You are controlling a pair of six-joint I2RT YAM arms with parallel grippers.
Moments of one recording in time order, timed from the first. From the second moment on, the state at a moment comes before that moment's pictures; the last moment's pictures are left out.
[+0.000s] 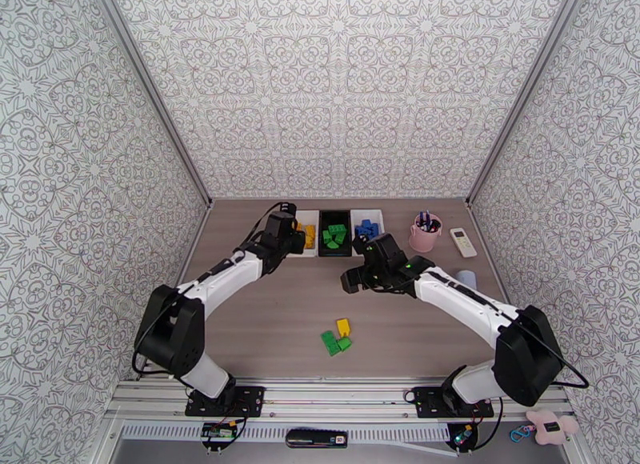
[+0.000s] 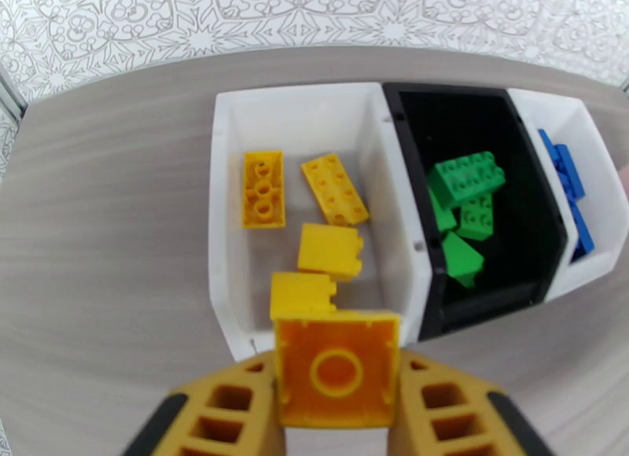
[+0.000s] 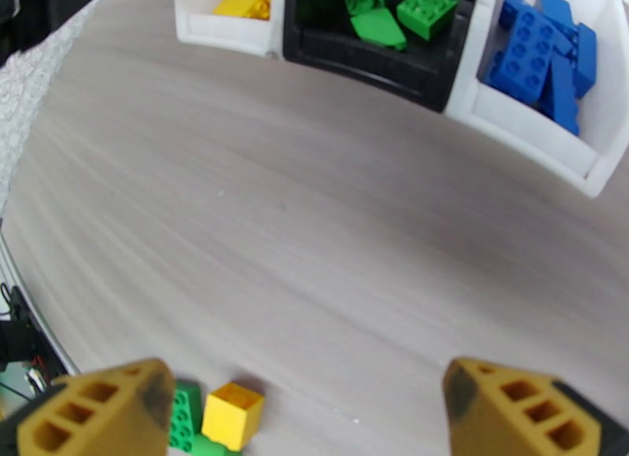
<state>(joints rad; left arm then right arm) -0.40 1.68 1.19 -0.18 -0.13 -0.26 0.63 1.47 1.06 -0.51 -0.14 0.29</state>
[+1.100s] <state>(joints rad) -0.31 1.68 1.26 -0.20 0.08 -0.18 0.80 1.54 1.16 -0.78 -0.05 0.38</state>
